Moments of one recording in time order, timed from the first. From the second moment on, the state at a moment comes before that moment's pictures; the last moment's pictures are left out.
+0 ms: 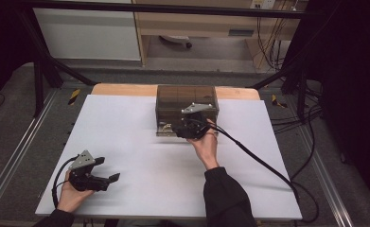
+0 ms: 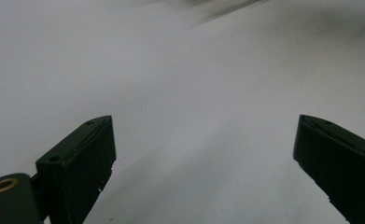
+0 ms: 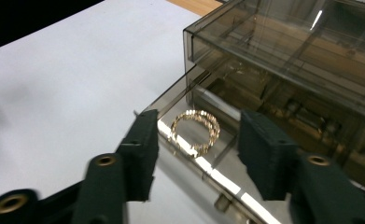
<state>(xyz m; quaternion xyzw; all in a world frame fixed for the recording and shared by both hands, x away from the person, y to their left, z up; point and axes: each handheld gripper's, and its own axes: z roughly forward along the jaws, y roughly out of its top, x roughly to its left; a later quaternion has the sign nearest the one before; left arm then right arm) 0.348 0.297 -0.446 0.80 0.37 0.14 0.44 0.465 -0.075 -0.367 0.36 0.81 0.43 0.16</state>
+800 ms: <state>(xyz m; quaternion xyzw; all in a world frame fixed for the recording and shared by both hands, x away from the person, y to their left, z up) 0.348 0.296 -0.446 0.80 0.37 0.15 0.44 0.397 -0.182 -0.398 0.38 0.79 0.46 0.14</state>
